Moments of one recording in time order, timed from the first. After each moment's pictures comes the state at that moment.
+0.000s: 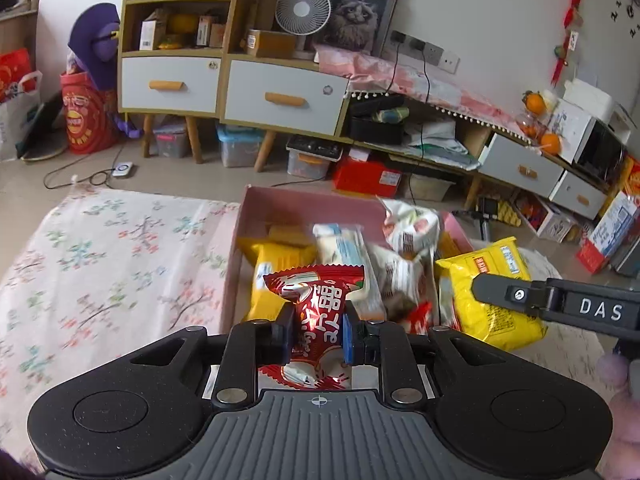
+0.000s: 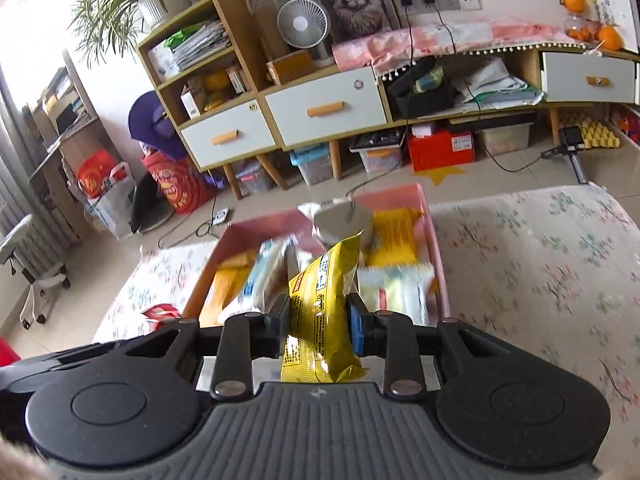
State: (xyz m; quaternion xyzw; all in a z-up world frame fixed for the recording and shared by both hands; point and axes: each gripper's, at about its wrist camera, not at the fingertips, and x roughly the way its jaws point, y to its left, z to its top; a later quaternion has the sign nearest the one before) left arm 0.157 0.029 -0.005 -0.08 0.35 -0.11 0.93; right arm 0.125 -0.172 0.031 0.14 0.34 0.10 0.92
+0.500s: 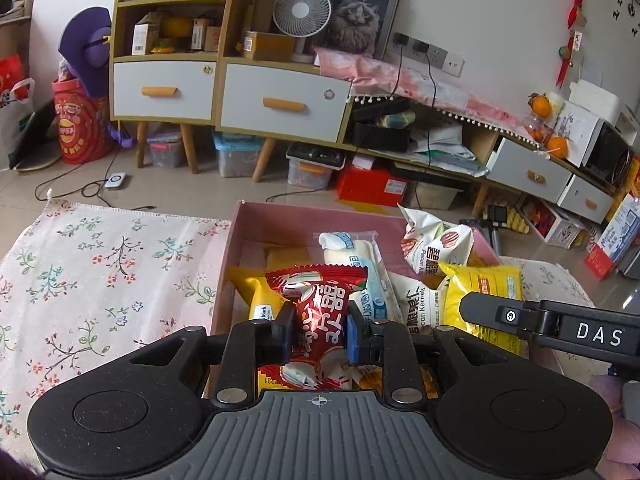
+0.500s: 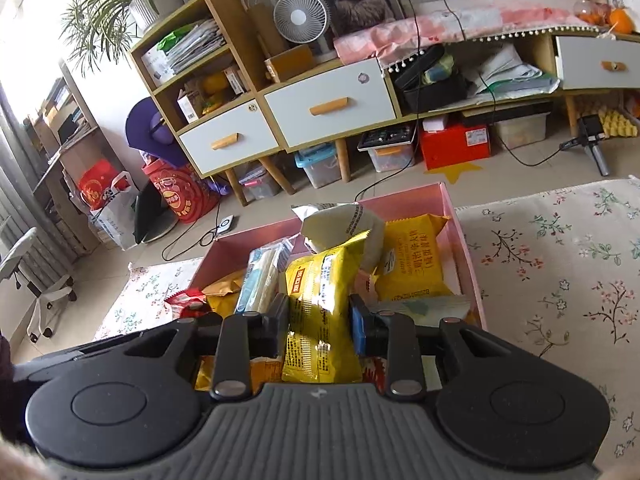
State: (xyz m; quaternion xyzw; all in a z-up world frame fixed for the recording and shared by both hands) left arm 0.191 0.025 -0.024 -0.07 0.33 -0.11 0.93; right arm 0.148 -0.175 0.007 0.16 0.34 0.11 0.92
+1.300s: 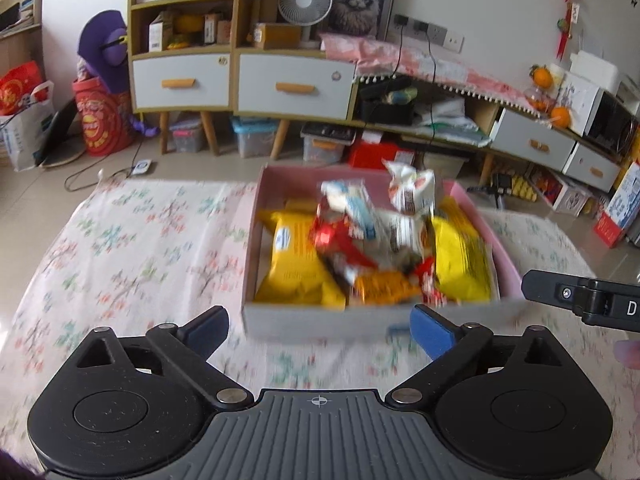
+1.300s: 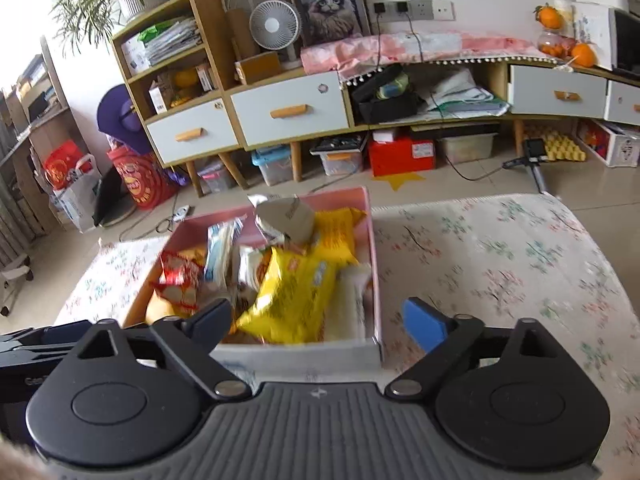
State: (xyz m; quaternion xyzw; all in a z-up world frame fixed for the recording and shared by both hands) left arm 0.109 0.027 0.004 -0.03 0.37 -0.08 0.92; right arm 0.095 -0.189 0.036 0.09 0.36 0.04 0.93
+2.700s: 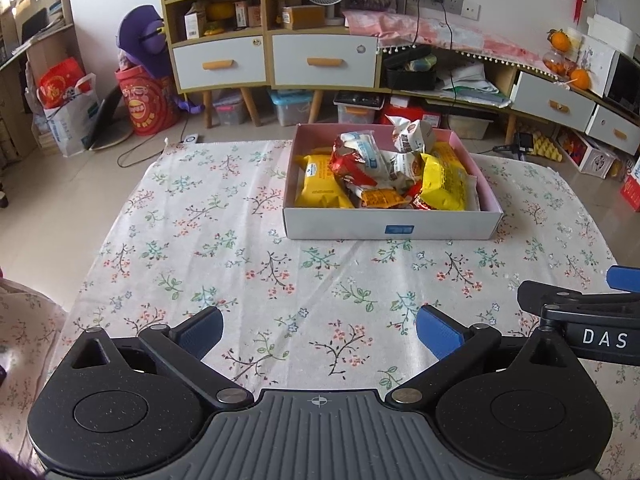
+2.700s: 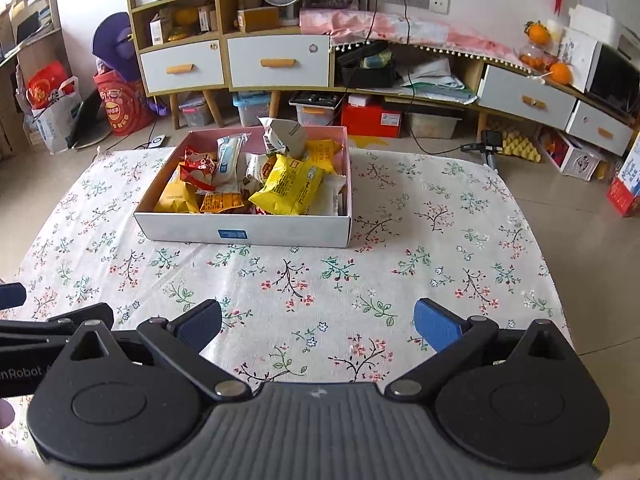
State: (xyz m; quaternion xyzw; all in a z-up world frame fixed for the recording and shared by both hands) left arm 0.011 0.016 0.042 0.01 0.41 -0.02 0.91; right arm 0.016 -0.158 0.053 -0.01 0.41 0.00 0.91
